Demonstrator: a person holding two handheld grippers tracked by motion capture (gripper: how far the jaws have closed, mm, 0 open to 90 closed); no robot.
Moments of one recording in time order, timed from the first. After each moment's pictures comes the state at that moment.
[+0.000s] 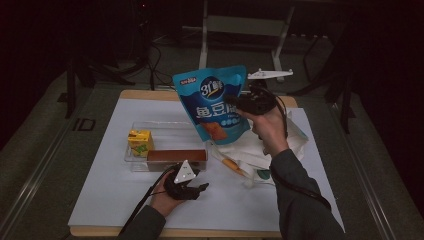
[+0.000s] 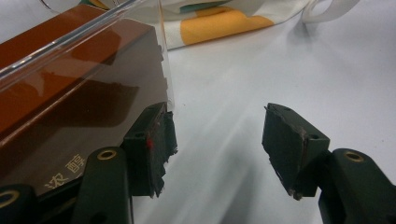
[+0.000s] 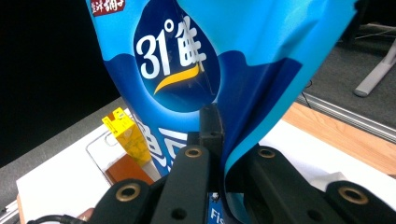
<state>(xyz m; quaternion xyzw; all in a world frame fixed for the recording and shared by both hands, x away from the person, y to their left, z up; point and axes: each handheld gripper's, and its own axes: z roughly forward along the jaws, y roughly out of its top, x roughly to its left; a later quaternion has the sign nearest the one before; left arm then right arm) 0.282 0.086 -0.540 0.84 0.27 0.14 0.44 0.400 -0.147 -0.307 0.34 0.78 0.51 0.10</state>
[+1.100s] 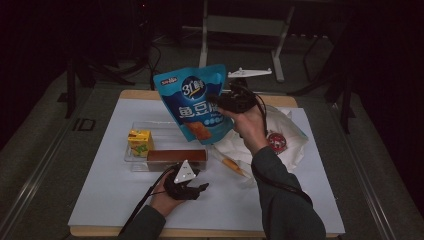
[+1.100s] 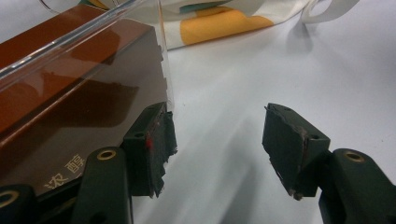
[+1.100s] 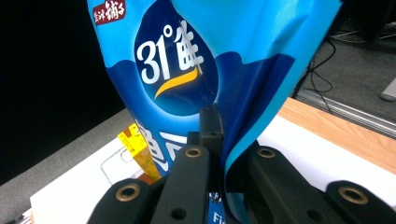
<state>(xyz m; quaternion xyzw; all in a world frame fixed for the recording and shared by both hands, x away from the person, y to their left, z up) 0.282 0.086 -0.539 0.84 0.27 0.15 0.44 0.408 -0.104 -0.315 0.34 0.78 0.52 0.08</state>
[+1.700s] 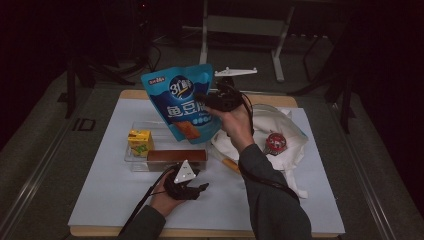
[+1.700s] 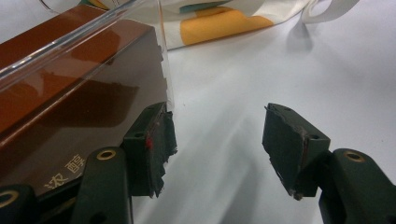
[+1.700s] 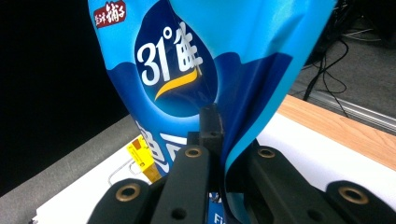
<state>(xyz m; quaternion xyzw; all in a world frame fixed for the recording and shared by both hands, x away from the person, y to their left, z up) 0.282 0.086 -0.539 0.84 0.27 0.15 0.44 0.415 -0.073 -0.322 0.34 0.77 0.53 0.07</state>
